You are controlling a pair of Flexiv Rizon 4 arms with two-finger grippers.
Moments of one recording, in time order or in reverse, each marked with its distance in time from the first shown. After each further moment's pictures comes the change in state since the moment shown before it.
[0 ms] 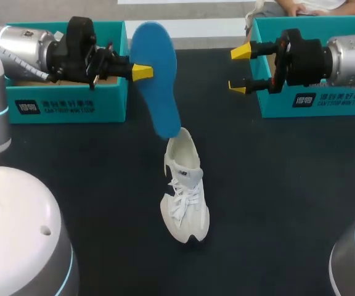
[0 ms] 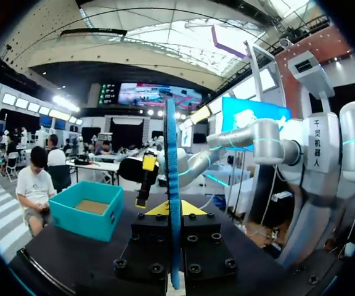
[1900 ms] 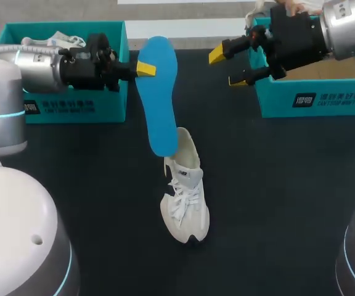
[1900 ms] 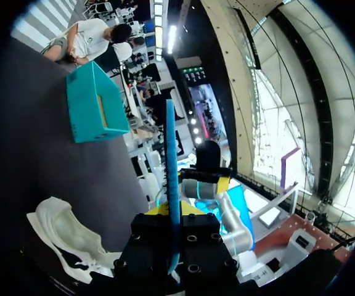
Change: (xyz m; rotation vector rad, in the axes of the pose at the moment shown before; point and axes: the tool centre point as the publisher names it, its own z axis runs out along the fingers) left arm -0.045 0.035 -0.006 0.097 0.029 -1.186; right arm 0.030 -0.025 0.028 -0.065 -0.511 -0.138
